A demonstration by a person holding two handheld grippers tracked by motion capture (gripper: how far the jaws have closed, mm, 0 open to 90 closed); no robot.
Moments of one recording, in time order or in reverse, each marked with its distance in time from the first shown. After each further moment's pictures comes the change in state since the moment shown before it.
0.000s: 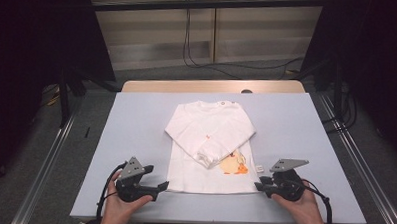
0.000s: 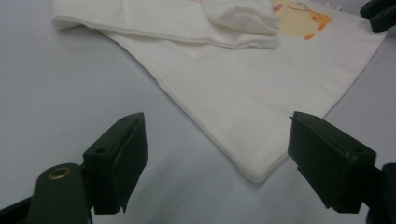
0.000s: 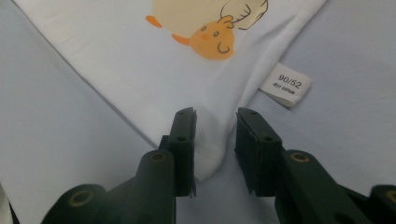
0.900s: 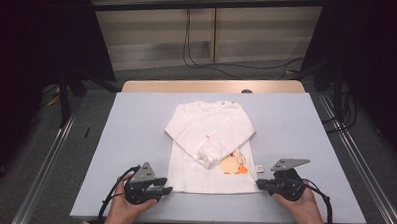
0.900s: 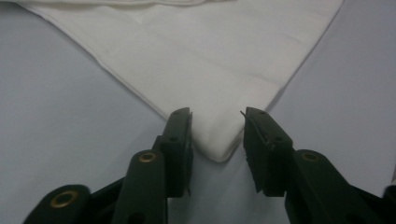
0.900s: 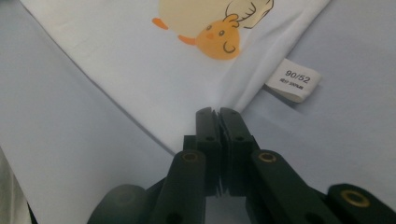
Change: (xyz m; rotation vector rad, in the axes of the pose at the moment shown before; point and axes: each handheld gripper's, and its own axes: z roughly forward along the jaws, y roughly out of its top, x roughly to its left) left arm -0.014 0.002 0.016 0.155 -0.092 0.127; right arm -0.003 0.000 0.001 -0.007 0.041 0.032
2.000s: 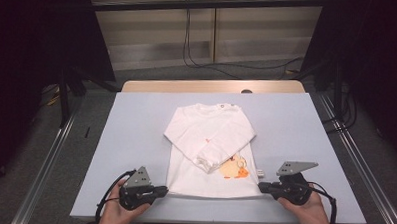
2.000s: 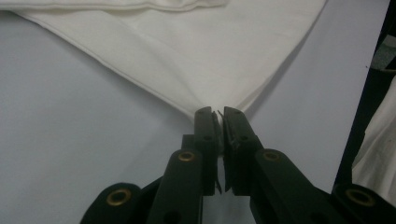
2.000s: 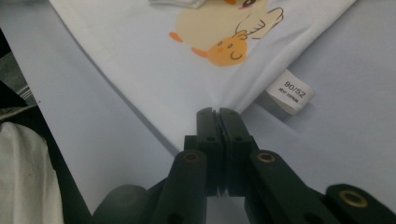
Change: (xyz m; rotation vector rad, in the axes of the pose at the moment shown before) left arm -0.006 -0.007 -0.018 -0.019 -0.052 0.004; right arm 0.005 -0.005 -0.019 -0.042 0.066 -0.048
